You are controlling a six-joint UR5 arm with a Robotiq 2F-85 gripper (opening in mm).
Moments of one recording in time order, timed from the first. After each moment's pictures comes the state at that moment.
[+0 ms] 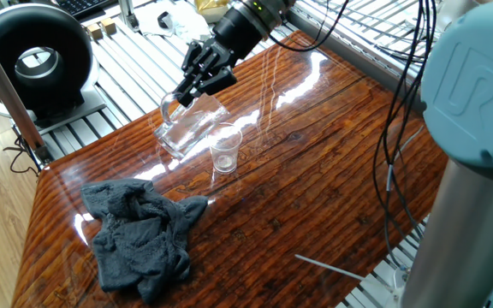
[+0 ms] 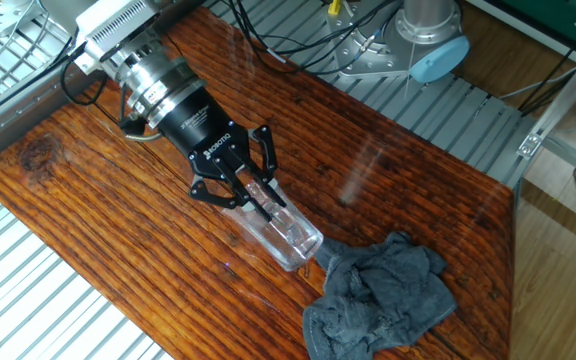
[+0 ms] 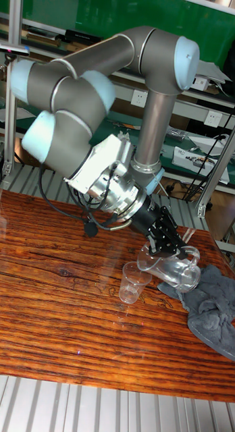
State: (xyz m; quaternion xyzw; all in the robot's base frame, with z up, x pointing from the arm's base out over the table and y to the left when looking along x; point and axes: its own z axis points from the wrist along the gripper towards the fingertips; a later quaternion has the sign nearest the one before) arm 0.582 0.165 0.221 -0.52 0.69 0.39 0.32
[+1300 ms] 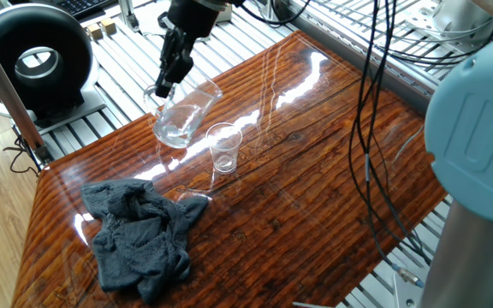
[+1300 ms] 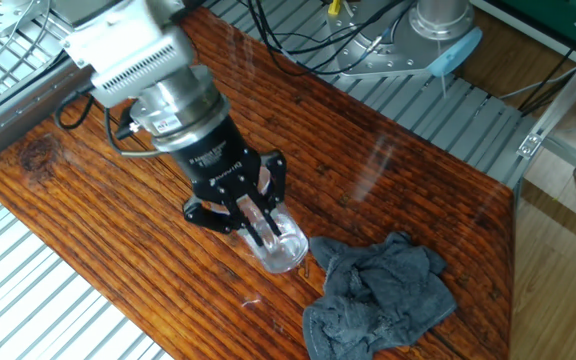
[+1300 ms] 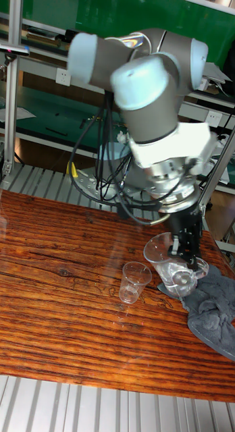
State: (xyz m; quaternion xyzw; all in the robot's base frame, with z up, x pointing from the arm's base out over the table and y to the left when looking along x) arm 0.613 0.177 0.214 -0.49 0.83 0.24 0.16
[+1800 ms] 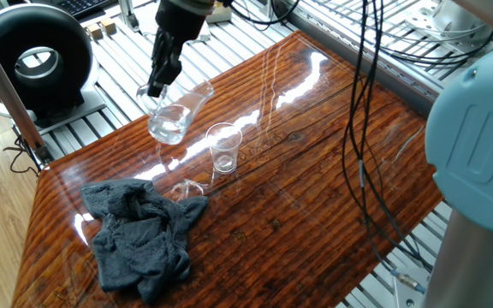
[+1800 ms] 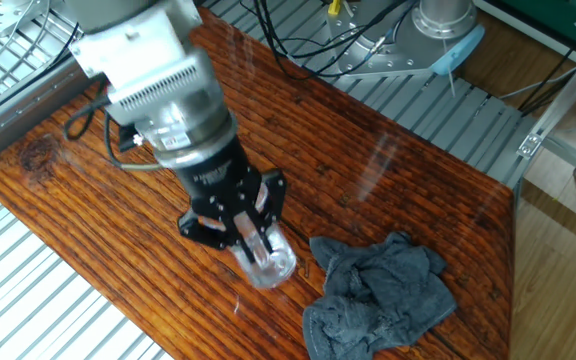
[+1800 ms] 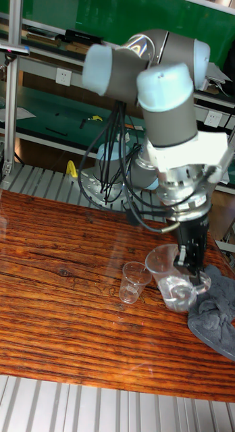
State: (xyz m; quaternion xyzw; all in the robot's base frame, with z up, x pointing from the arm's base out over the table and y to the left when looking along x) arm 0.635 0.184 0.195 -0.49 0.83 0.19 0.16
